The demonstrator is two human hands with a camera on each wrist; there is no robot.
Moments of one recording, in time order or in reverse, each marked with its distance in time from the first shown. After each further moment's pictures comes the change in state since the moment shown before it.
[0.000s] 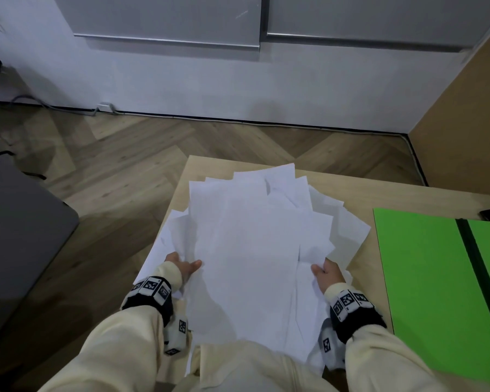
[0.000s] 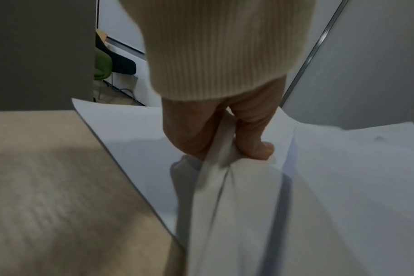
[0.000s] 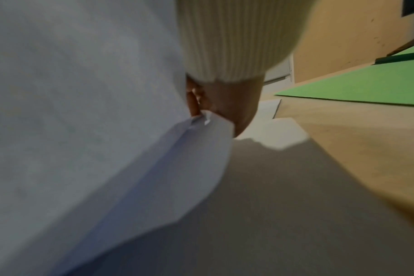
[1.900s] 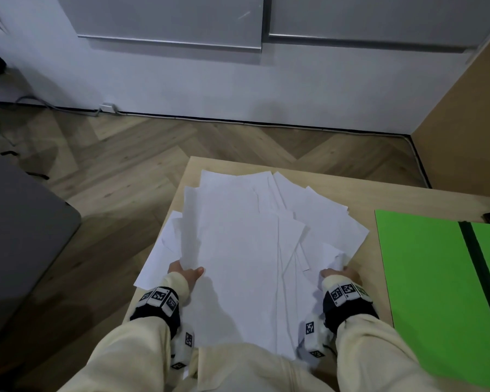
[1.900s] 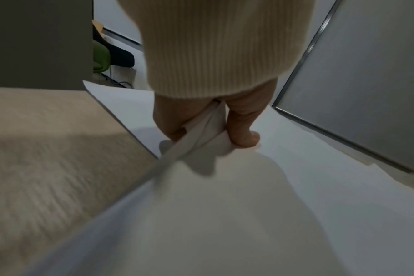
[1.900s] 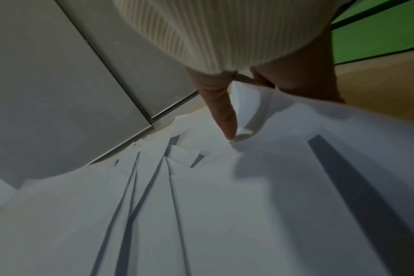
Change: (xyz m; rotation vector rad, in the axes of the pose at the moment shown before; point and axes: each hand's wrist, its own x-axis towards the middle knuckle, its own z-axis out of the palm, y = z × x) left_hand -0.013 -0.012 0.018 -0.068 0.107 0.093; right_hand 0.008 -0.001 -0.008 0.244 0.333 0.363
